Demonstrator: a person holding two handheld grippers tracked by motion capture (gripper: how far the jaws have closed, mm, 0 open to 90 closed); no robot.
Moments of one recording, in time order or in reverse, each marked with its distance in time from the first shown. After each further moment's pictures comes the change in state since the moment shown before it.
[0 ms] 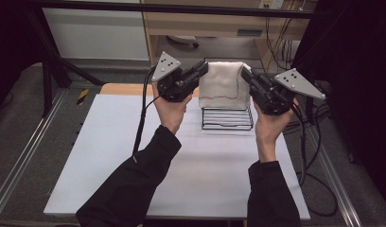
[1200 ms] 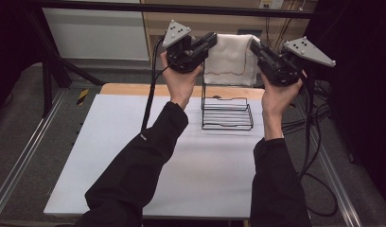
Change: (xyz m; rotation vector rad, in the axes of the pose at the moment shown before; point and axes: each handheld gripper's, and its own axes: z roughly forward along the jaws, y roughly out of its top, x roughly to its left) left arm 0.011 0.046 0.045 -0.023 0.015 0.018; right arm -0.033 0.040 0.035 -0.021 -0.051 -0.006
